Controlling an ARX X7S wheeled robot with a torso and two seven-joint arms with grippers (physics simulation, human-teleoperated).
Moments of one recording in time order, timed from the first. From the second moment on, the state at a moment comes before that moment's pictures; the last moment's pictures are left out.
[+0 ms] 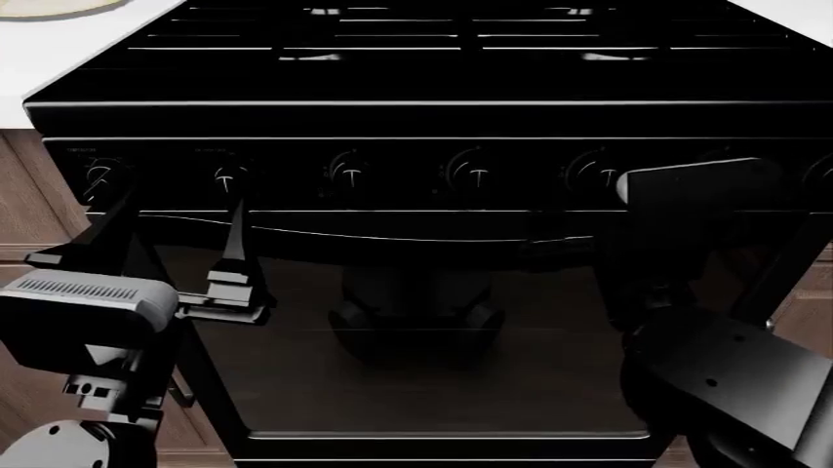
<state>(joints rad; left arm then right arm) -0.24 -0.70 0.29 0.49 -0.61 -0.01 -0.40 0.77 0.69 -0.56 -0.45 0.93 0.66 0.81</state>
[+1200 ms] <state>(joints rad) -0.24 -0.70 0.29 0.47 -0.61 -0.01 -0.40 0.82 0.74 -0.61 -0.47 0.94 0.75 0.83</state>
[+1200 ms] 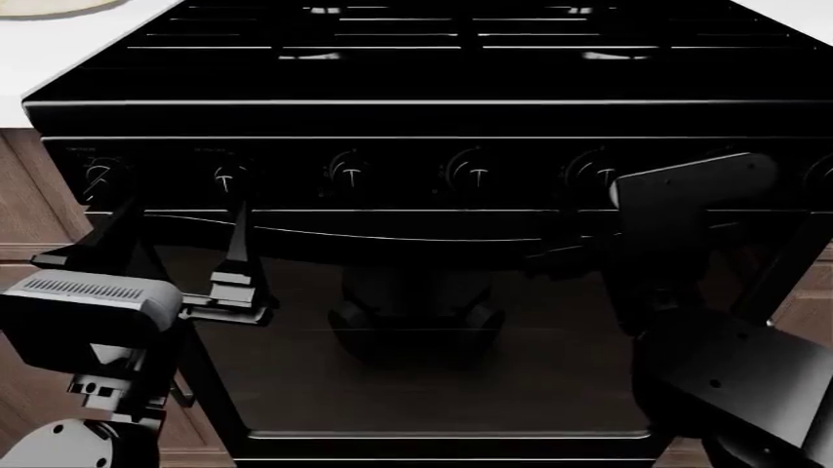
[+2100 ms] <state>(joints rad) -0.24 -0.69 0.30 0.47 -0.61 -0.01 -0.39 0.93 0.78 -0.73 -0.51 0.88 0.94 0.81</state>
